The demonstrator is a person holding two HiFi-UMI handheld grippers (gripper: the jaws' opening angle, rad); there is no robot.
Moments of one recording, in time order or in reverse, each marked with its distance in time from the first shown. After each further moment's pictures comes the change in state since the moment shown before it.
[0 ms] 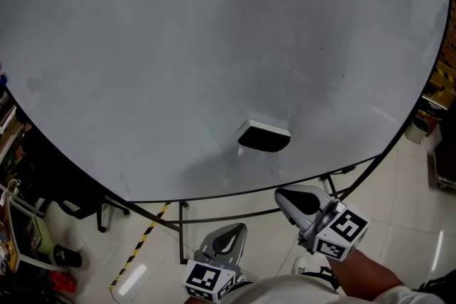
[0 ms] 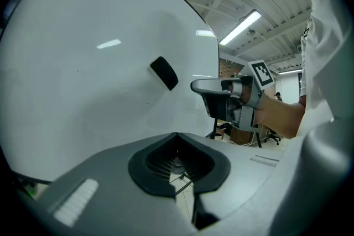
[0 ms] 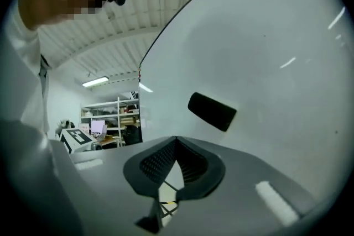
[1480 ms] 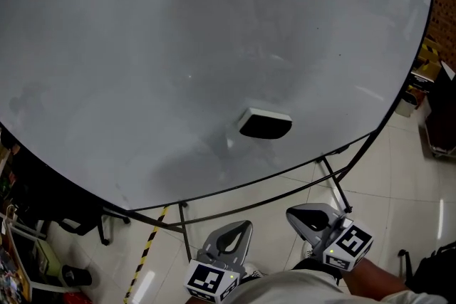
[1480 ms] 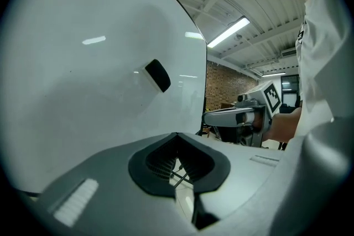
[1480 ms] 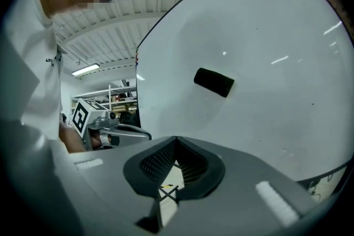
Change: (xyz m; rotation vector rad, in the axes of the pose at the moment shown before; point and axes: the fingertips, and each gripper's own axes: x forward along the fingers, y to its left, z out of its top) left arm -0.018 0.005 0.009 0.033 0.003 -0.164; right arm -0.029 0.038 -0.069 -0.011 0.120 -0.117
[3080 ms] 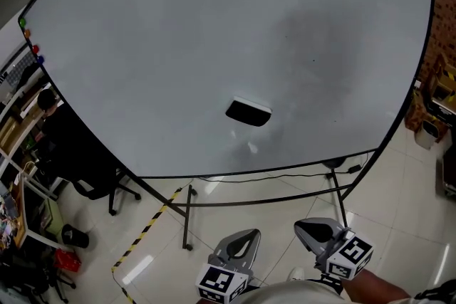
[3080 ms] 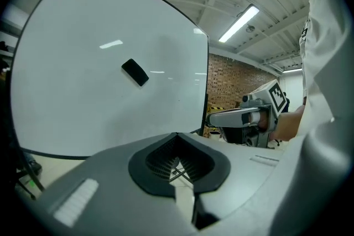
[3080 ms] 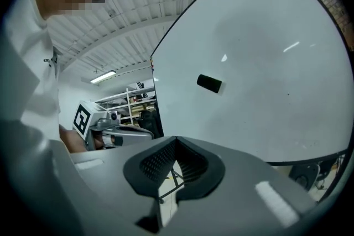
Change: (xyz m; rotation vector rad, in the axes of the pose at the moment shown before) left arm 0.006 -0.139 -0.029 -0.038 0.011 0.218; right arm -0.135 -0.005 -0.034 0.042 0.038 0.187
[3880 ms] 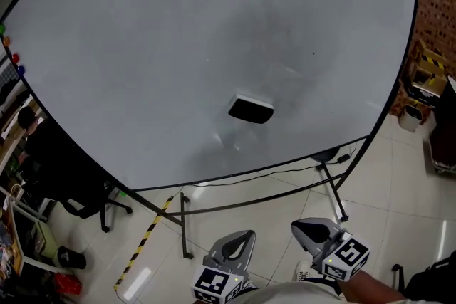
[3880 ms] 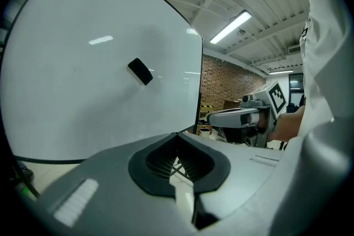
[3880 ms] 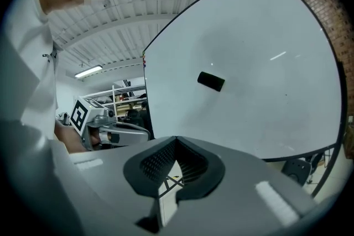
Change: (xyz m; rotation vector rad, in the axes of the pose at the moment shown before) left arm -0.033 0.044 -0.006 0.035 0.017 -0.127; right arm 0.036 0.035 -0.007 -0.013 -0.012 -0.159
